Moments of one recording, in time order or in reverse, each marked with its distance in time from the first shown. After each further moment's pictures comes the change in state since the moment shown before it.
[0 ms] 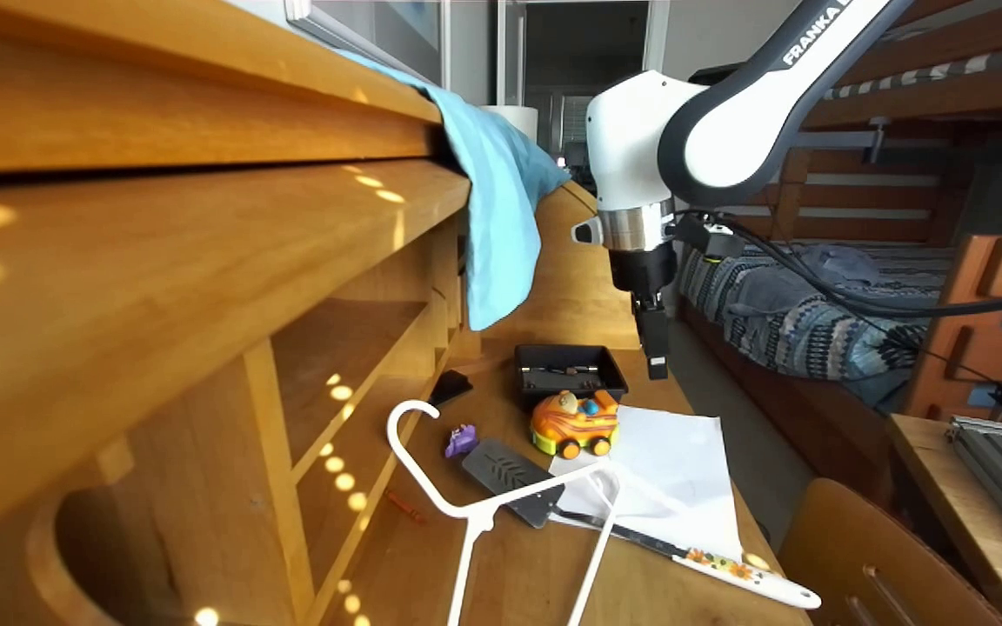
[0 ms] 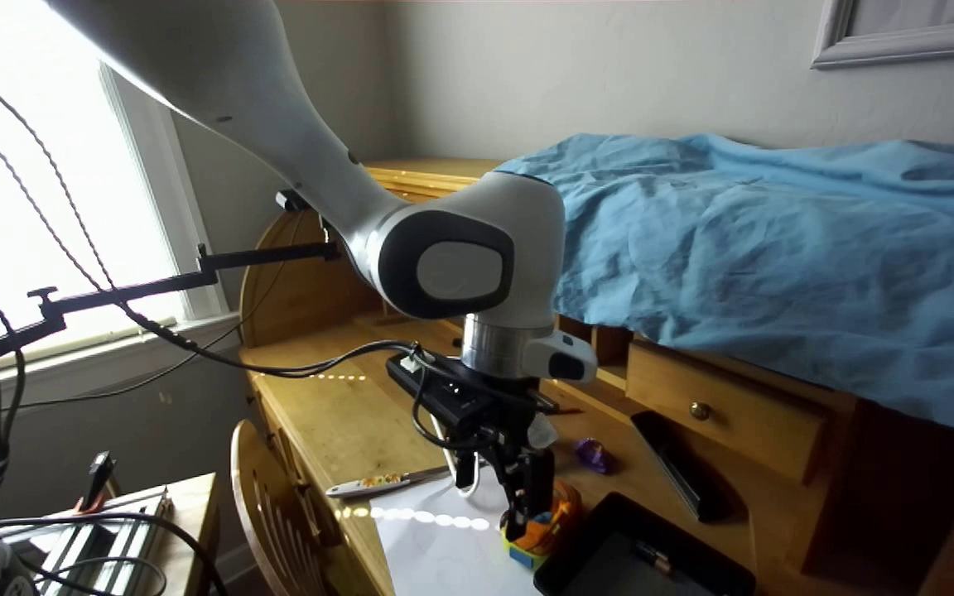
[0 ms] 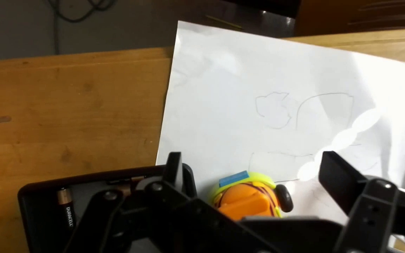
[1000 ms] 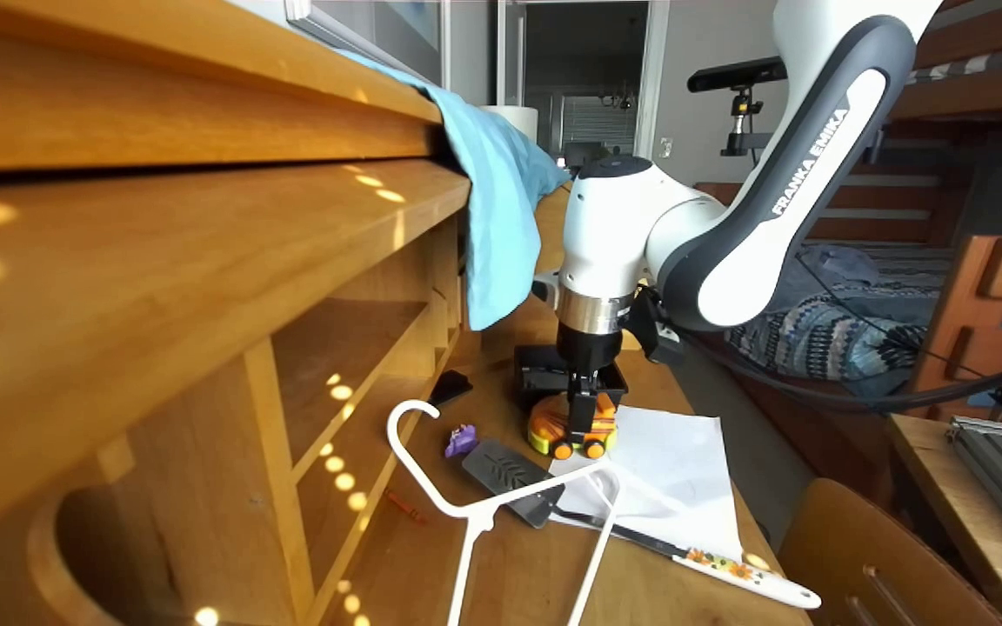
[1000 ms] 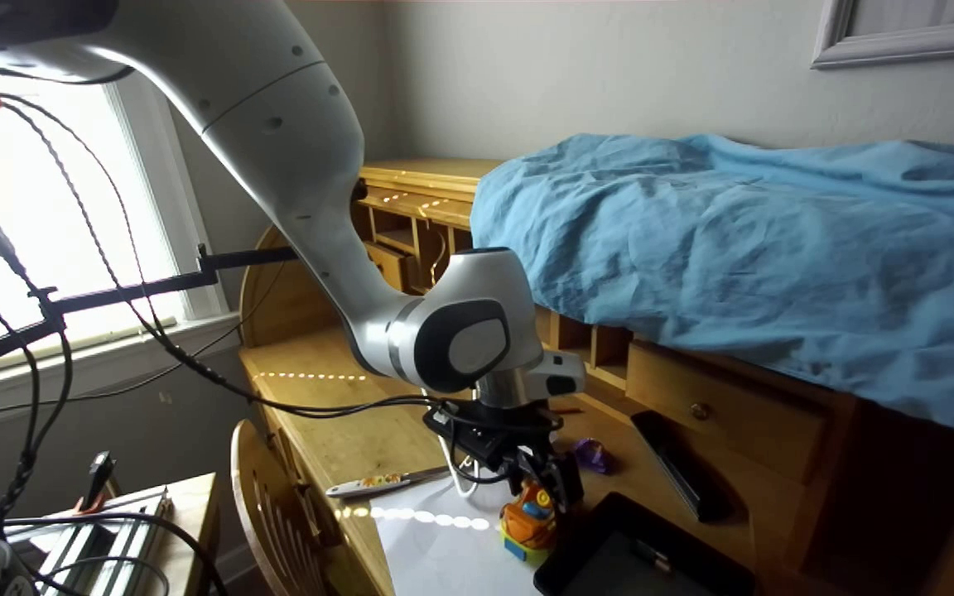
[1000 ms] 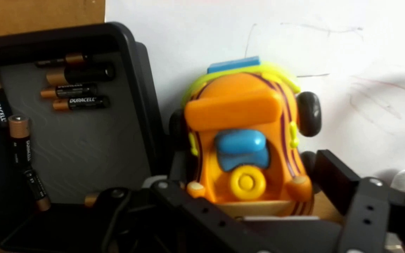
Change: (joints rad) arm 0.156 0.259 -0.074 0.052 -0.234 0.487 0.309
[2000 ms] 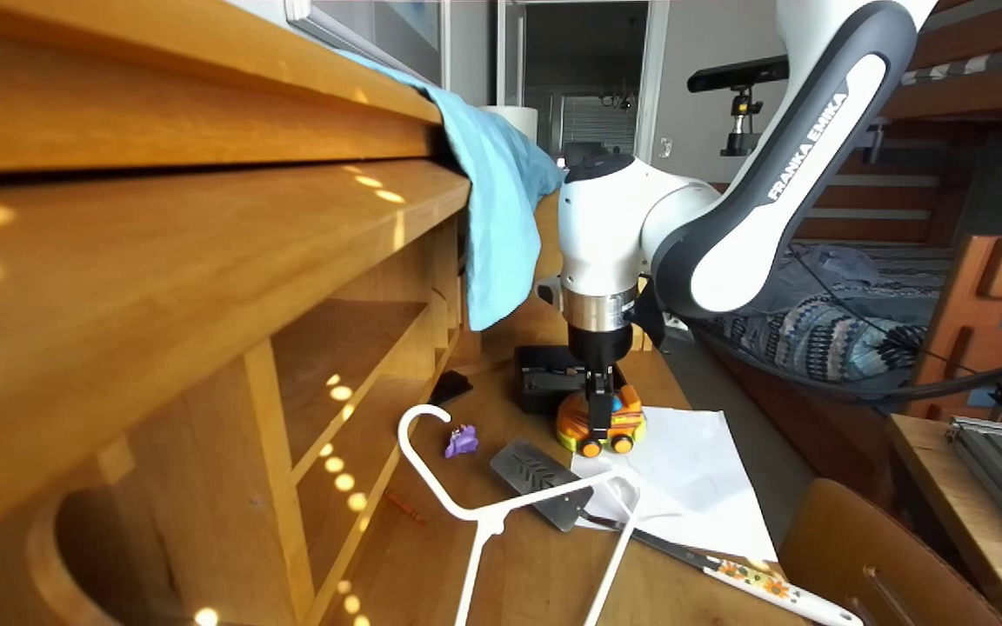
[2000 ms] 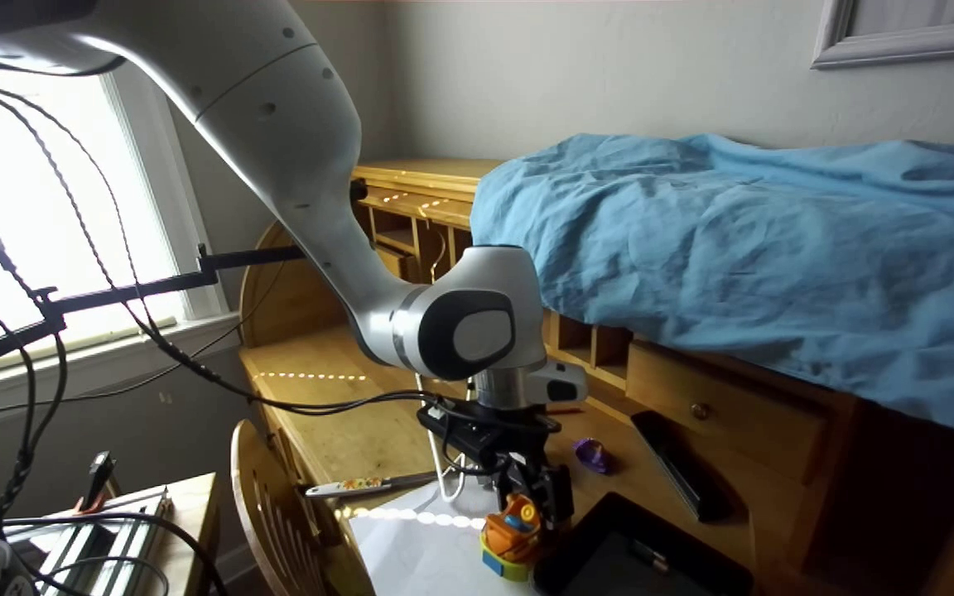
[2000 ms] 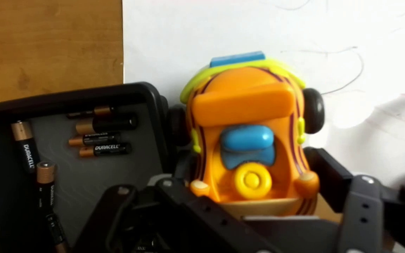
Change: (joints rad) arm -0.019 -0.020 0.016 0.016 0.000 -0.175 0.000
